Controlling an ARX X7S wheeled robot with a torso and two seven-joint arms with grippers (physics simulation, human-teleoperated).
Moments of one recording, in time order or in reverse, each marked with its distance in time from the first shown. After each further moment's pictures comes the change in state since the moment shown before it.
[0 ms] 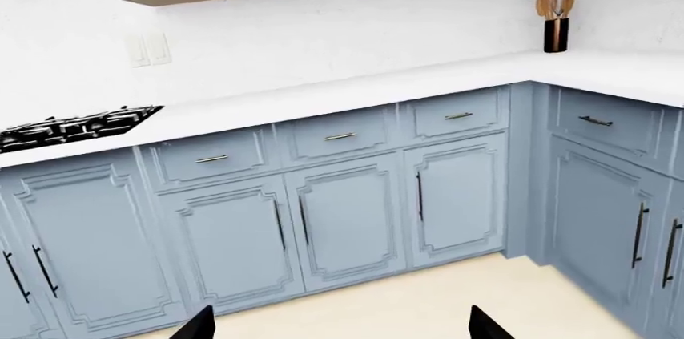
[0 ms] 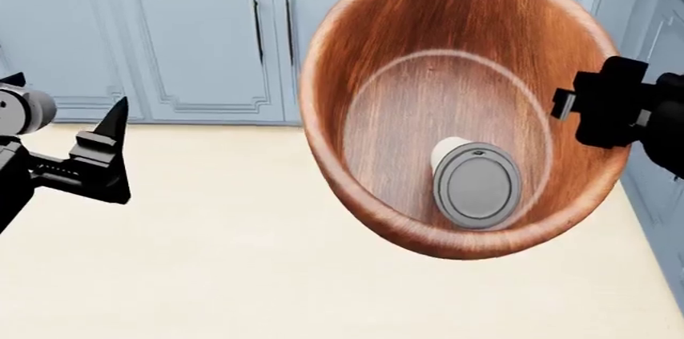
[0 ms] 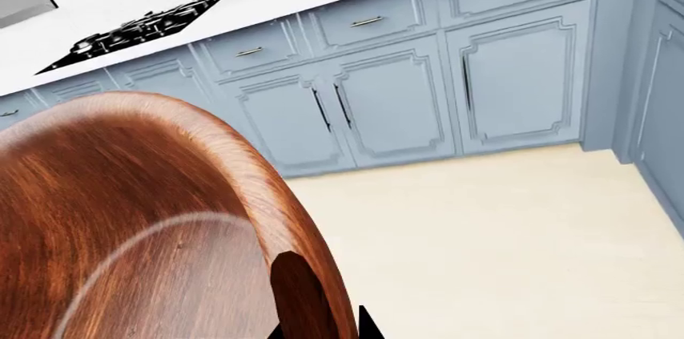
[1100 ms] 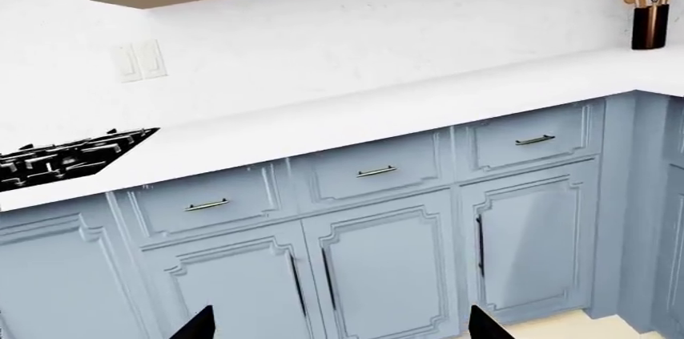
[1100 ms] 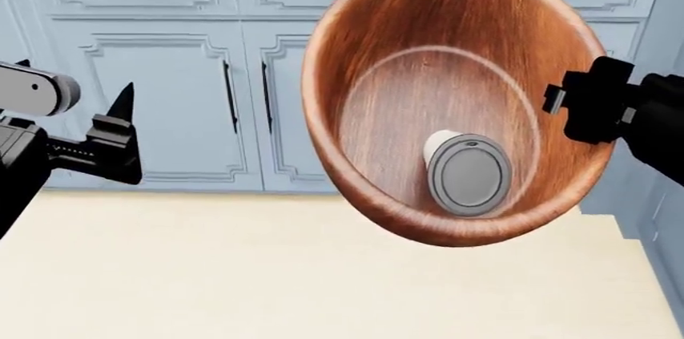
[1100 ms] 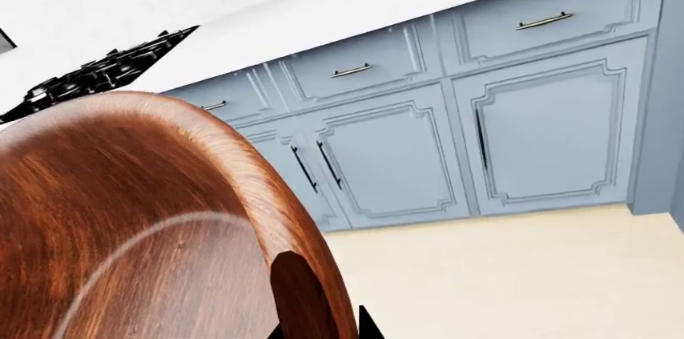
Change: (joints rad) left arm -0.057 0.026 0.078 -0.118 0.072 0.074 -0.029; right arm 0.014 -0.053 -0.045 0.118 -0.079 -0.083 -0.098
